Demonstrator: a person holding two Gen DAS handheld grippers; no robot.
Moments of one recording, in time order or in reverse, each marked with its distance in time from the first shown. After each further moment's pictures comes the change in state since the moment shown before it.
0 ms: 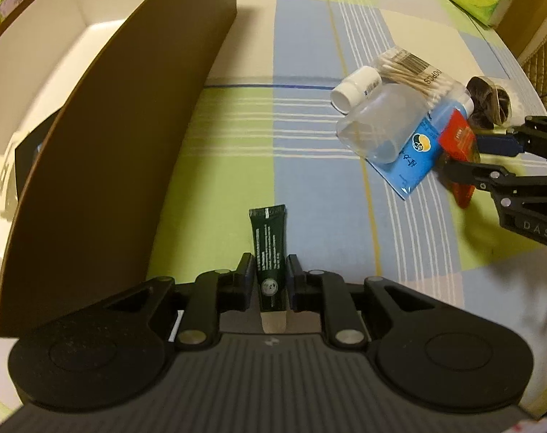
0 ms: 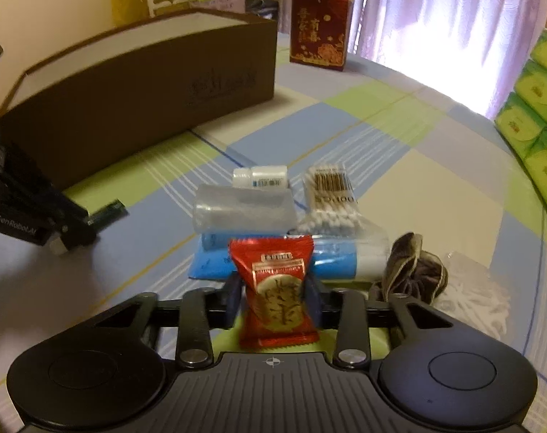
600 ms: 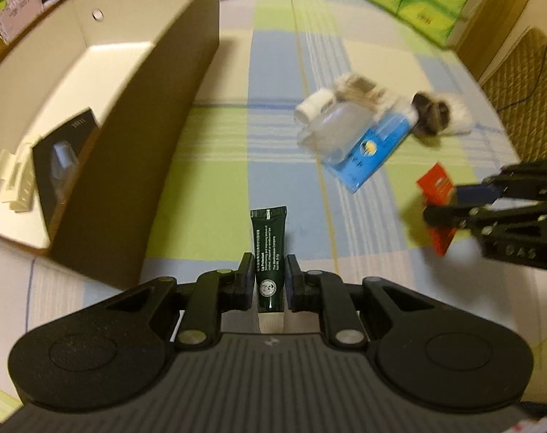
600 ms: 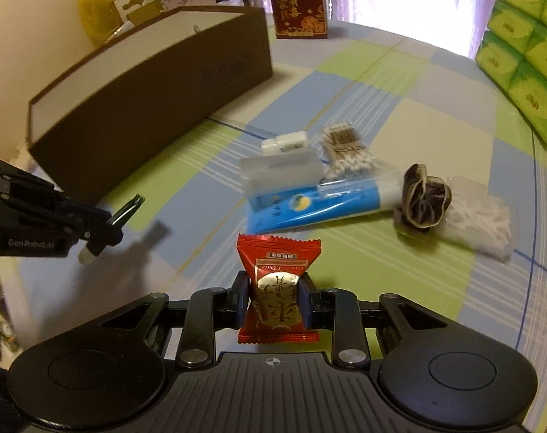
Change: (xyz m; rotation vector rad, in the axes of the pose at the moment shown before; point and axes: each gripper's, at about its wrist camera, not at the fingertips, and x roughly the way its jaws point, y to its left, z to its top) left arm -0.060 0.003 -0.026 -0.001 -0.099 -0.097; right arm -0.057 0.028 -0.003 0.202 0.084 0.064
